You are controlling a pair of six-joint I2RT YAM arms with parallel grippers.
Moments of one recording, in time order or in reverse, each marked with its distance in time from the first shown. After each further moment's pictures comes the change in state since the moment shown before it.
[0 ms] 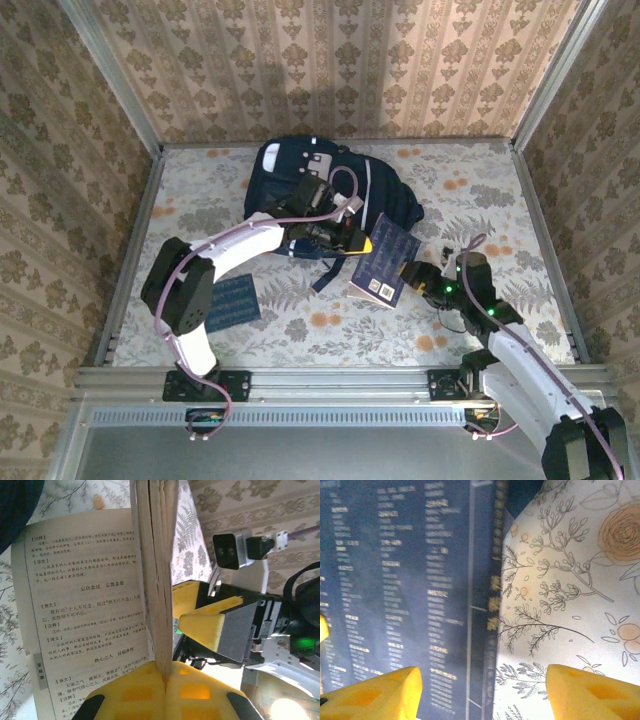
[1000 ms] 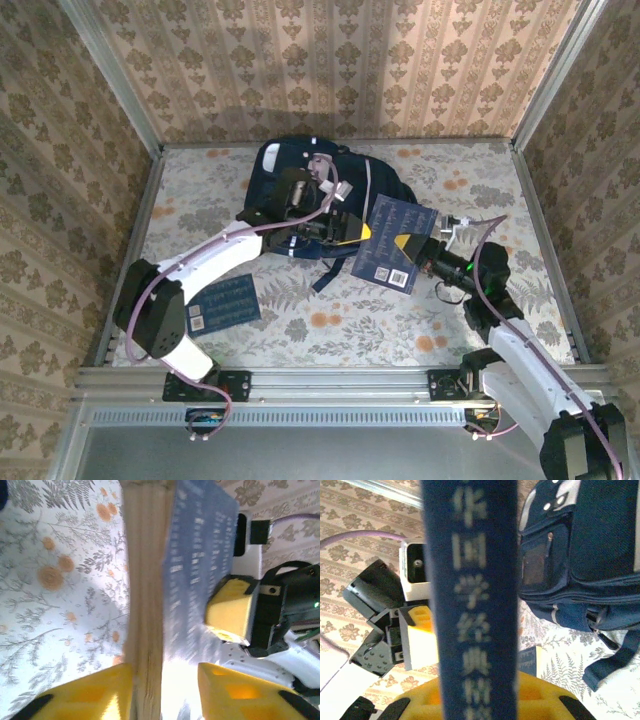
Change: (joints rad) left arm 0.032 -0.197 -0.093 0.156 0.035 -0.106; right arm -0.021 0.037 0.047 0.579 -0.260 0.243
